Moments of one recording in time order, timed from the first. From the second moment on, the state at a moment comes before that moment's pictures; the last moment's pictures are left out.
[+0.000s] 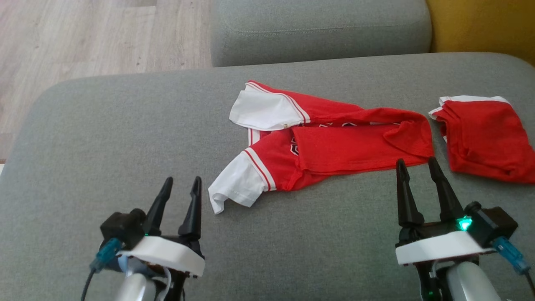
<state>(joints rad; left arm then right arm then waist) -0.05 0.05 -0.25 0.25 -0.35 -0.07 -0.25 -0.02 -0.05 0.10 0.16 0.27 0.13 -0.26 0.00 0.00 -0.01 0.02</state>
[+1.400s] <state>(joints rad) -0.14 0.05 -0.33 0.27 -0.37 -0.08 -0.25 -0.40 -0.05 0.15 0.76 -0.01 0.13 -0.21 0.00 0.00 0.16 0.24</state>
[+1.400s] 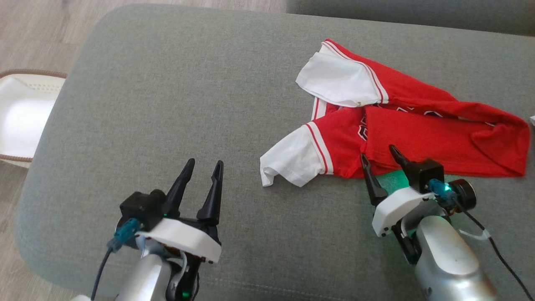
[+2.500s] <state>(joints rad) -0.15 0.05 -0.32 0.34 -0.35 -0.08 -0.25 -0.17 -0.12 -0.11 0.50 -0.12 0.13 -0.14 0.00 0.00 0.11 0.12</state>
